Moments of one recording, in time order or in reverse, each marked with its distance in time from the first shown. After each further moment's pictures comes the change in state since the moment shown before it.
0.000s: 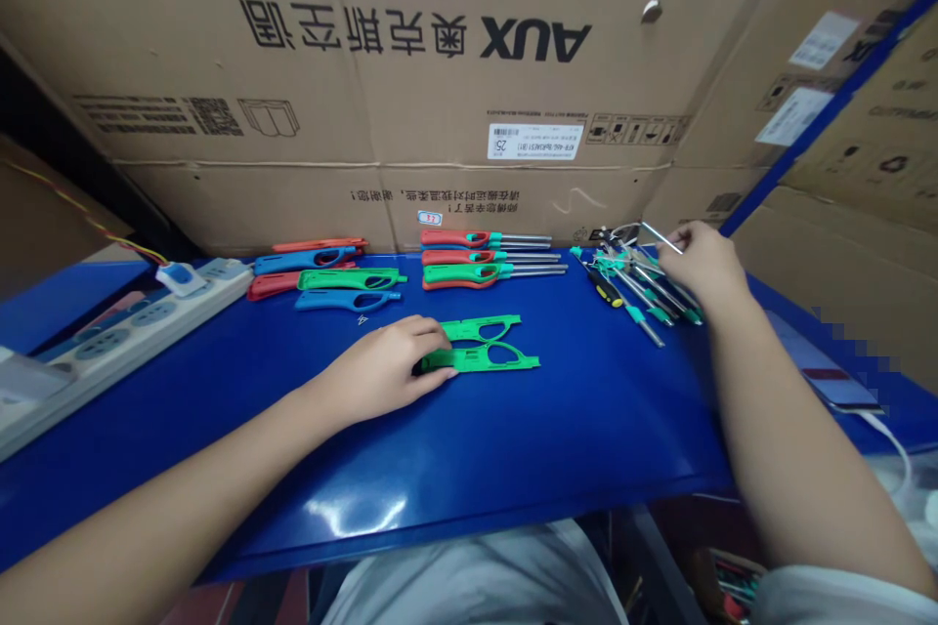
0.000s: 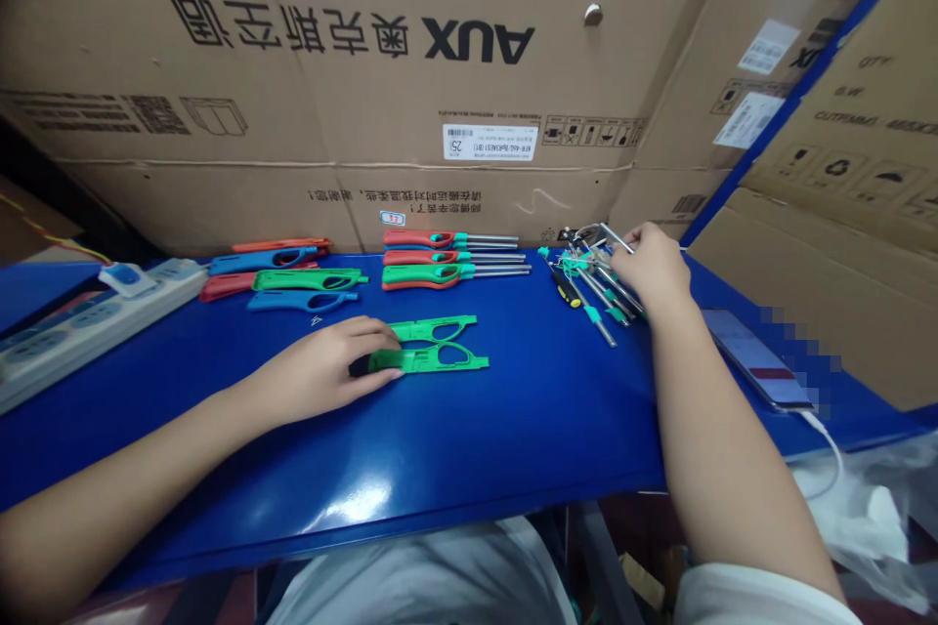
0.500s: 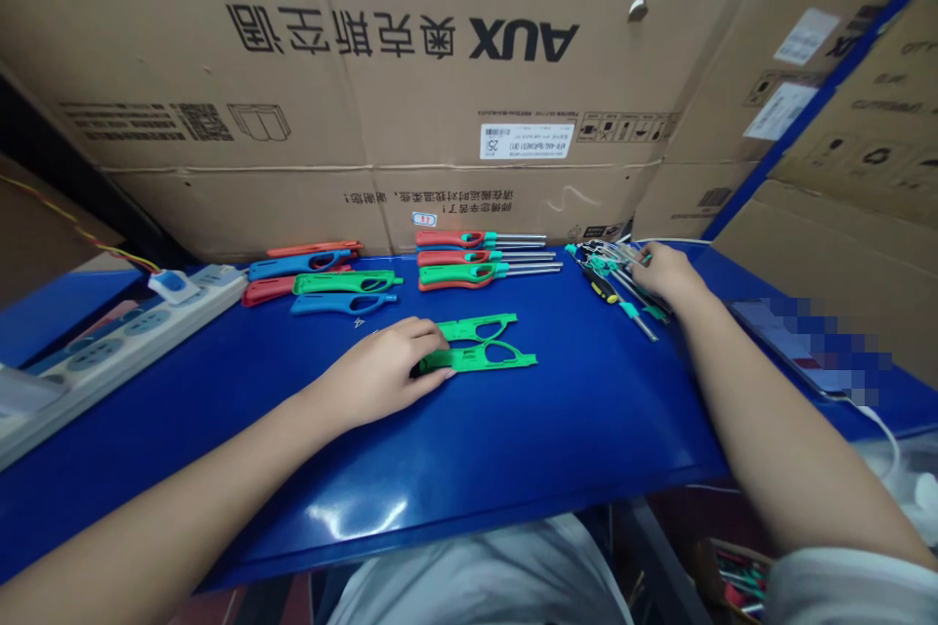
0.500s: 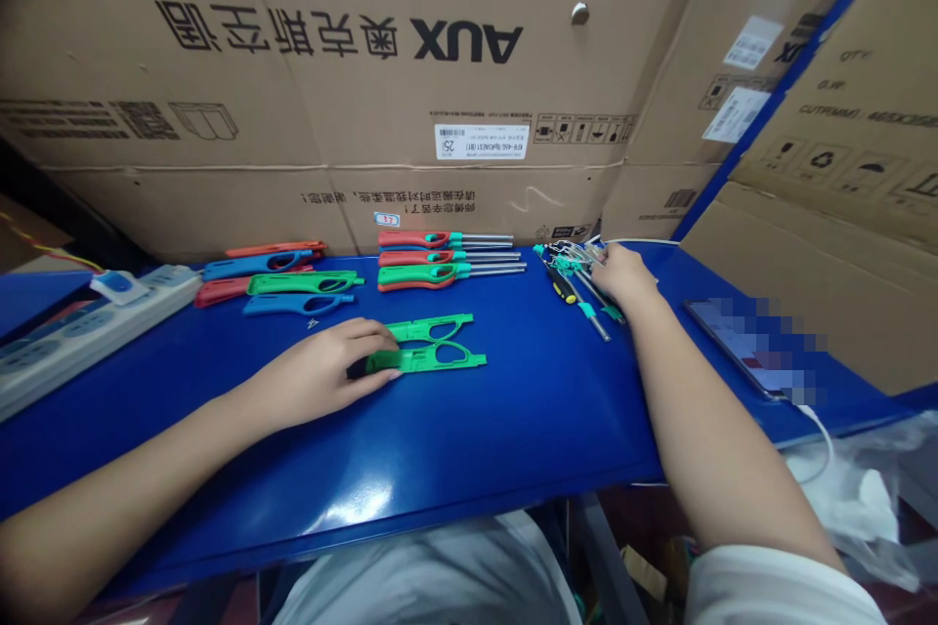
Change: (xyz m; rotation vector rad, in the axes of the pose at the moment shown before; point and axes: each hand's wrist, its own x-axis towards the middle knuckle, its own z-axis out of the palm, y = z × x) left_hand 0.001 0.002 -0.001 0.027 -0.002 0.011; right_hand 0.022 0.015 0.050 -0.030 -0.124 -0.047
